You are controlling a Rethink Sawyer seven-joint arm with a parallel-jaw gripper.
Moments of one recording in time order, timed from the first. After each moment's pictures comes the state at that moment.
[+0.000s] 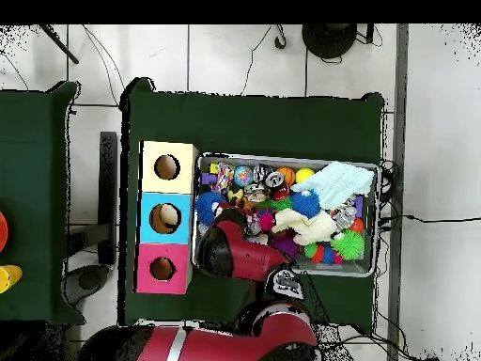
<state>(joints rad) -0.10 -0.37 -0.11 1.83 0.07 -0.34 1.79</state>
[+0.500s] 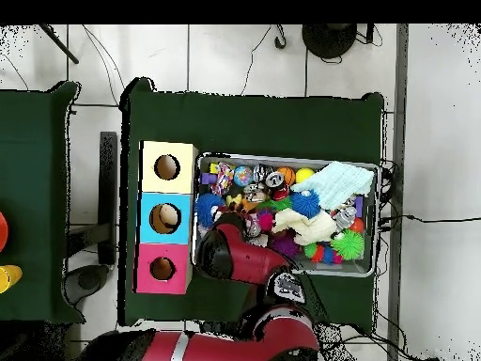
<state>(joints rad) -0.11 -0.40 -0.10 1.86 0.07 -0.28 1.79</state>
